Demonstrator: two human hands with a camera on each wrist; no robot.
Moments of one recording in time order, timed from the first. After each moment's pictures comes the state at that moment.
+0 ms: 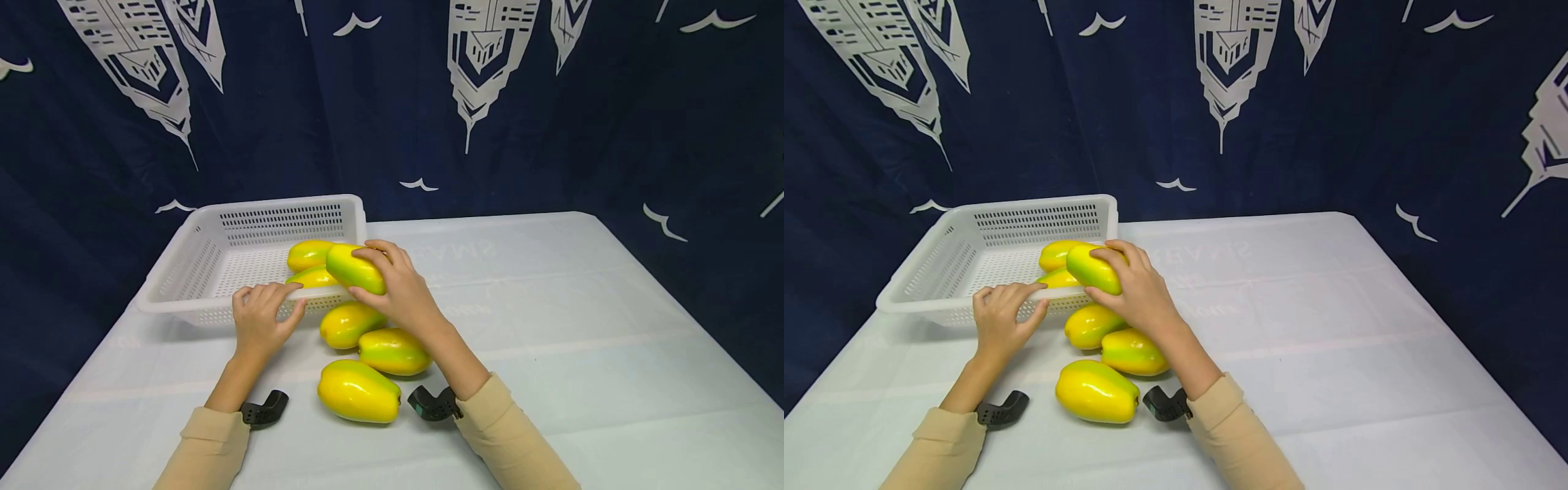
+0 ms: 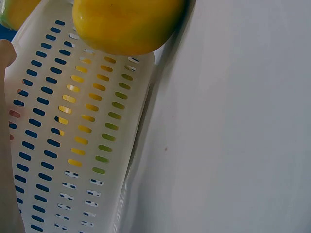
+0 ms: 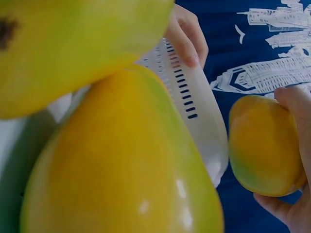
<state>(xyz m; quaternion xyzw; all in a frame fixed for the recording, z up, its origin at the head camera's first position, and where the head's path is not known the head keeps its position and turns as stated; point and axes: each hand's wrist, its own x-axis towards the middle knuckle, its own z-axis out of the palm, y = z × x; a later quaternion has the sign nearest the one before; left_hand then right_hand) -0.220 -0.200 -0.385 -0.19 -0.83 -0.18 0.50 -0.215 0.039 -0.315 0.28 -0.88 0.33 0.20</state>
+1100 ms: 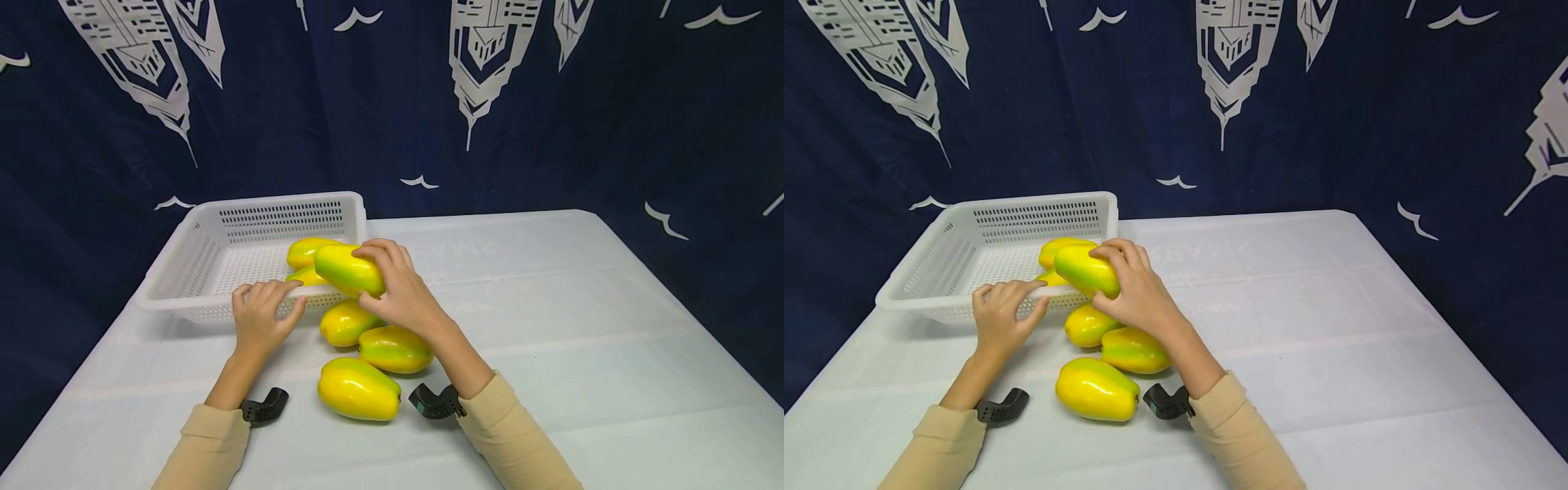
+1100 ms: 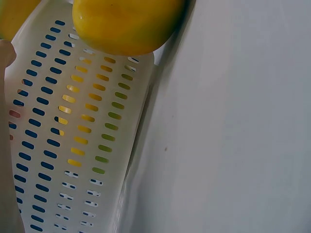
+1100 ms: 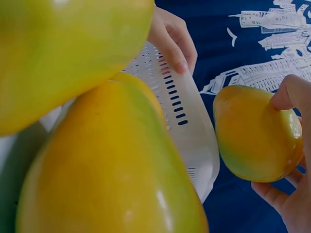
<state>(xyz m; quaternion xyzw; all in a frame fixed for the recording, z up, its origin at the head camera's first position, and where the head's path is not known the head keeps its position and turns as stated) -0.221 -0.202 -0.387 -0.19 -0.83 -0.18 0.49 -0.211 0.041 -0.312 0.31 -0.87 0.36 0.16</state>
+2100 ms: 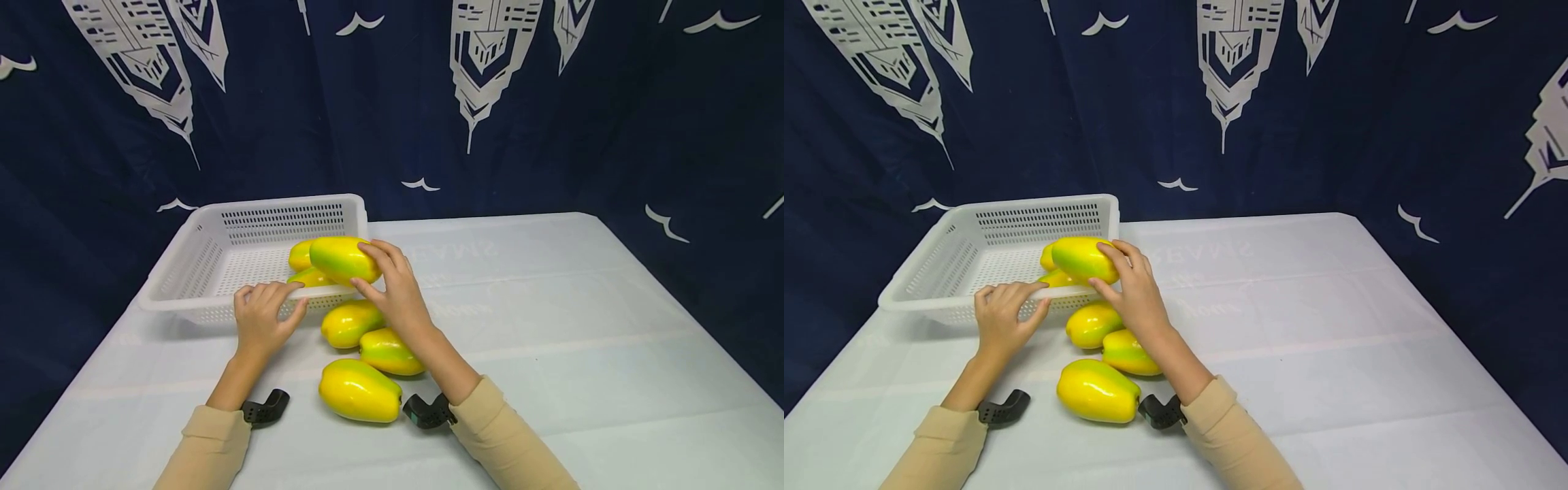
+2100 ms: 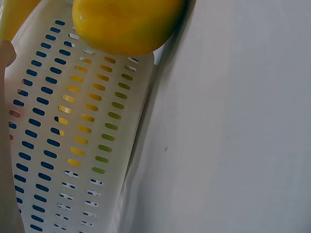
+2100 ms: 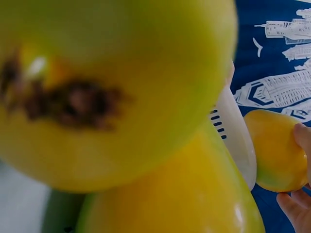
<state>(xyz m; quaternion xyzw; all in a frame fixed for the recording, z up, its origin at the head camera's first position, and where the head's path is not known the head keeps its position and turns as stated) -0.221 -0.201 -0.386 -0.19 -0.83 -0.18 0.50 -0.214 0.025 -0.327 0.24 -0.84 0.42 0.23</state>
